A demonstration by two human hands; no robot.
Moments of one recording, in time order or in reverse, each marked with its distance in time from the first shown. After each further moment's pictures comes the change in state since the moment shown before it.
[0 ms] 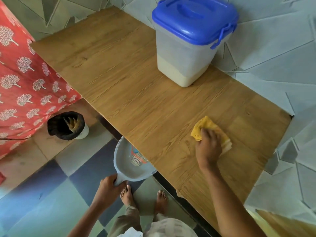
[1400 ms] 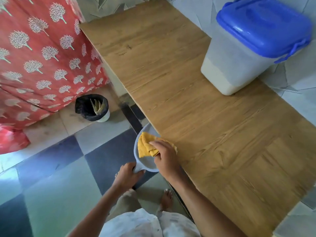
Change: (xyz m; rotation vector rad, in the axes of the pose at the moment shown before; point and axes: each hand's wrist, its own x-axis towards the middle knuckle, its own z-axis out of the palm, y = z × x) left_hand 0.014 -0.028 -0.030 -0.153 -0.060 -0.105; right_hand -0.107 -0.200 0.046 0.588 -0.475 -0.570
